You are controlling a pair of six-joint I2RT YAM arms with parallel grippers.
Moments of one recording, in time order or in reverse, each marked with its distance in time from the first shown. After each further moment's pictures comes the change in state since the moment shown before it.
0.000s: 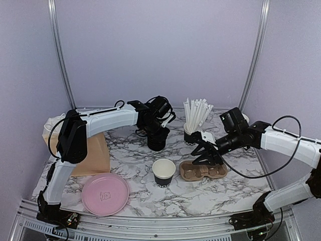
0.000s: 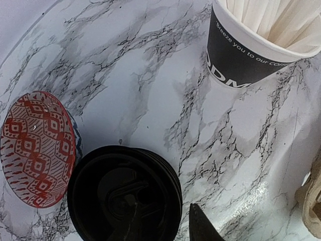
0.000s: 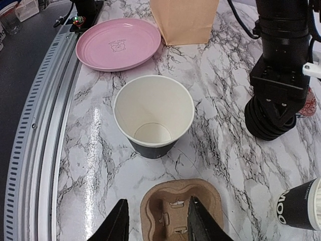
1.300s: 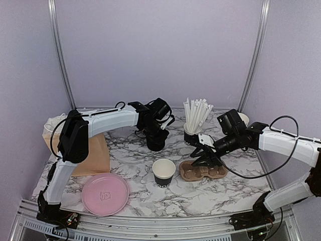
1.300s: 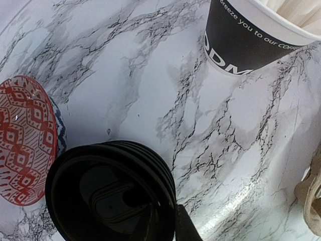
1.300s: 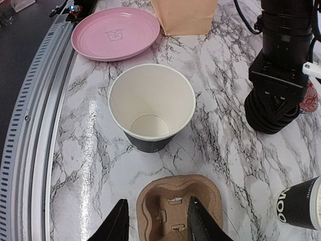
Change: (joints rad) left arm 0.013 0.021 0.000 -0.024 0.052 -0.025; right arm 0.023 0.019 -0.007 0.006 0.053 -0.018
